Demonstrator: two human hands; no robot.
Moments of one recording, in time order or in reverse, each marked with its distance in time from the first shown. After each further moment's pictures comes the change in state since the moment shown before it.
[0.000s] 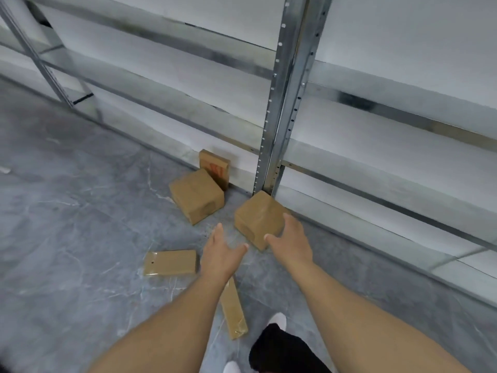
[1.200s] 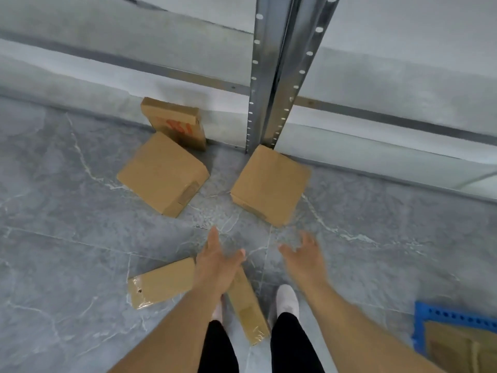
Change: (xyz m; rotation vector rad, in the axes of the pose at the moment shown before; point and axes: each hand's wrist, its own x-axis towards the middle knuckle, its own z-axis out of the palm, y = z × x) left_hand 0.328 -0.085 0.066 0.230 -0.379 -0.234; right_hand 0.275 0.069 0.179 0.206 -0.097 0.598
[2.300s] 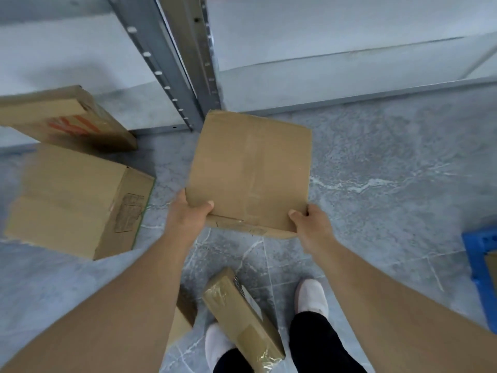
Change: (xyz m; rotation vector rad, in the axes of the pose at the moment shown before) left_hand 0.241 0.006 0.092 0.017 0.050 0.193; right_hand 0.204 0.108 0.073 0.375 0.162 0.228
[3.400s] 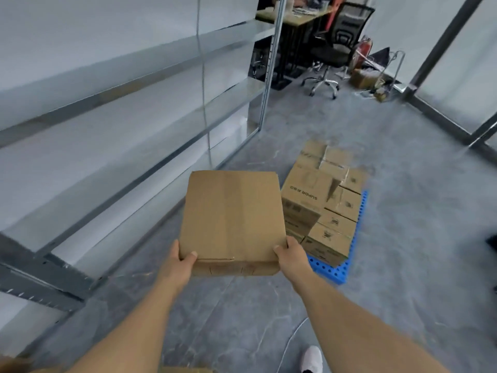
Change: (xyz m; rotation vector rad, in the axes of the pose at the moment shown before) left_hand -0.505 0.215 -0.029 0.332 -0.629 0.587; right_hand -0.495 0.134 -0.341 0.637 0.582 0.120
